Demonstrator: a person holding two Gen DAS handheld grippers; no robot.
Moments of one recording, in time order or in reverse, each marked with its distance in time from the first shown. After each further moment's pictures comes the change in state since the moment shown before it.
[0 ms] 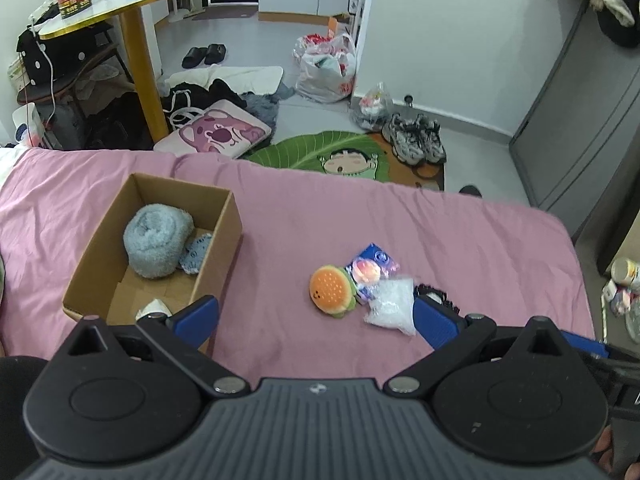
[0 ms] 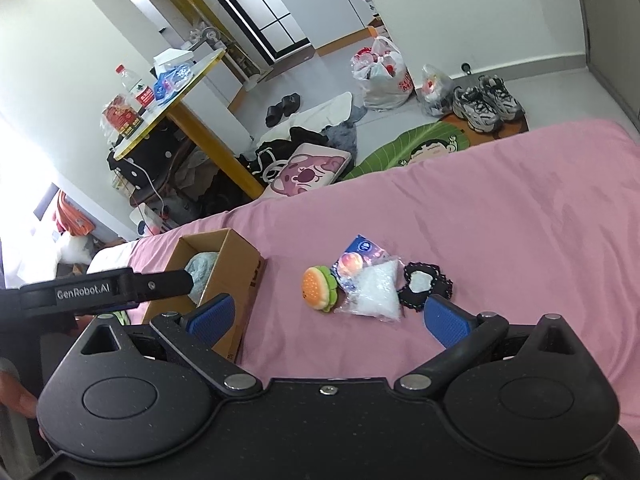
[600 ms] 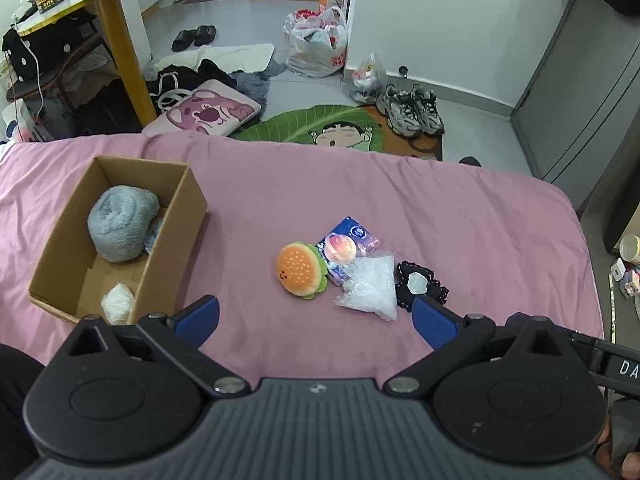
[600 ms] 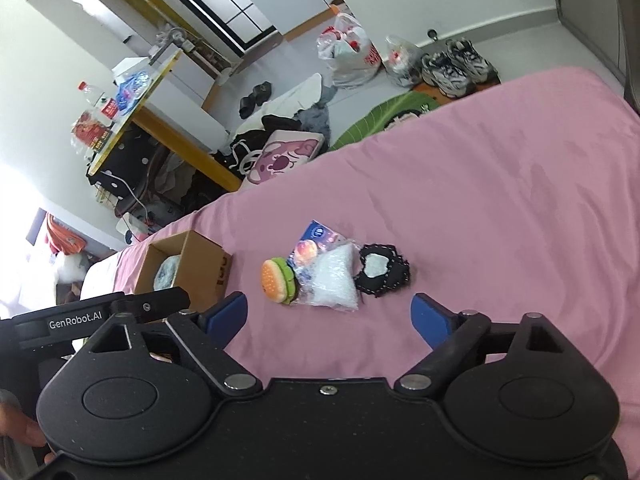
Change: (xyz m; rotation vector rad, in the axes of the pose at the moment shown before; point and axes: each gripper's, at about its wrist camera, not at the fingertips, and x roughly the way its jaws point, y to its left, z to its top) left arm 0.034 -0.043 -0.006 0.025 0.070 0.019; right arm 0.019 -0.052 0.000 0.123 0.060 -0.016
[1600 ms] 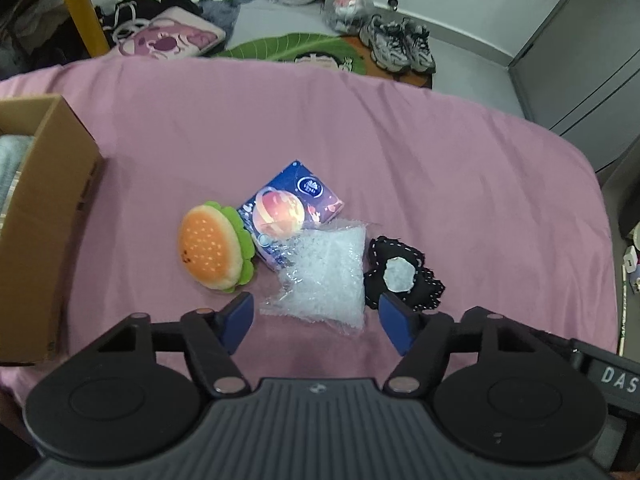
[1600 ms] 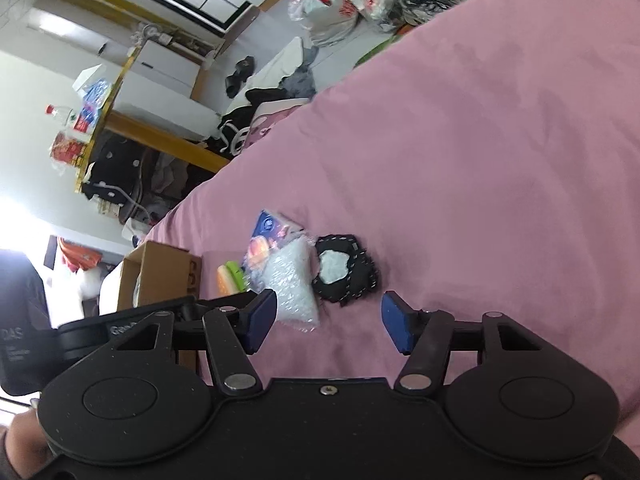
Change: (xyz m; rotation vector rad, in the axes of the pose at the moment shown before) left arm 0.129 -0.033 0.010 -0.034 0.203 -0.076; right arm 0.077 -0.071 0.017 0.164 0.127 0.080
